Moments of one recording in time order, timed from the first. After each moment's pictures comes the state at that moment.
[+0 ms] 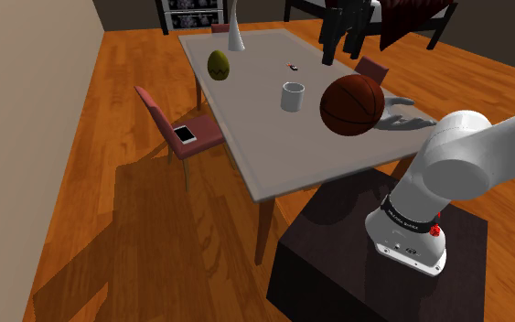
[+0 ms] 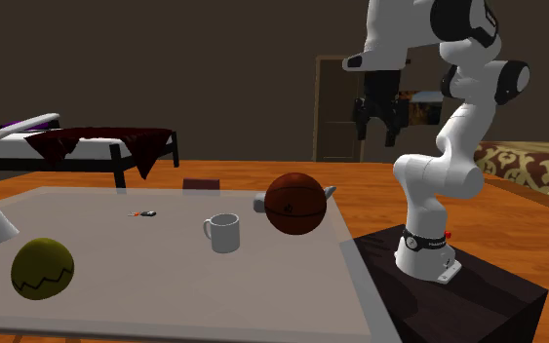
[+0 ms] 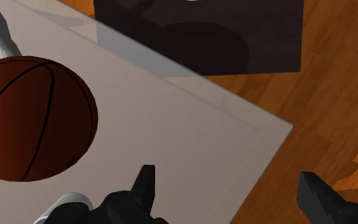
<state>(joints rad) 0.02 -0.77 0.06 -2.28 0.00 1.49 0.13</state>
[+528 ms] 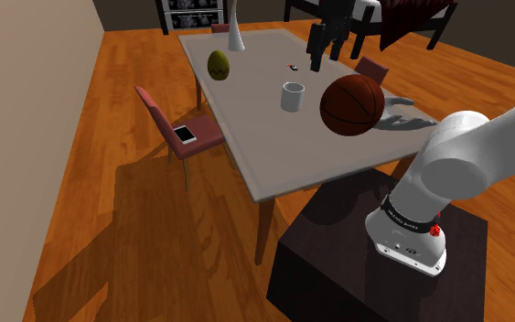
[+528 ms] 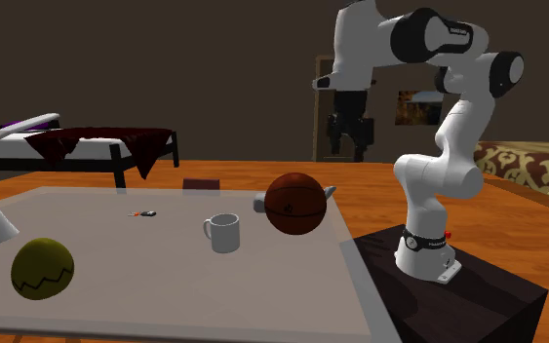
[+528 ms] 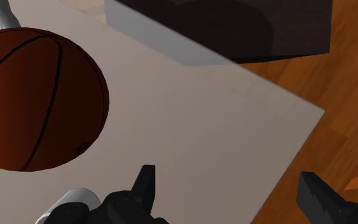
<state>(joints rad) -0.02 -0.65 -0.01 -2.30 -0.05 1.63 0.05</state>
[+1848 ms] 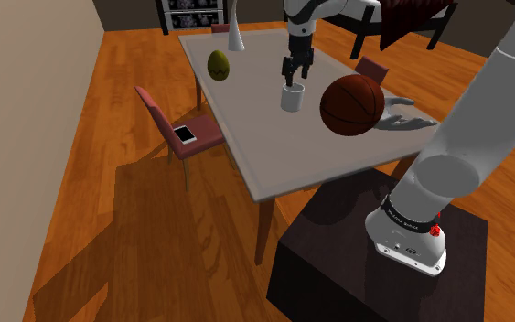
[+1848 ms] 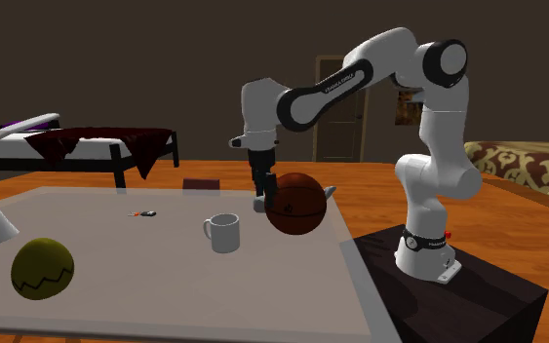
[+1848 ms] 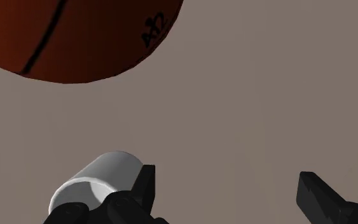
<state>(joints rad) -0.11 0.00 -0.23 -2.07 -0.05 2.01 -0.22</state>
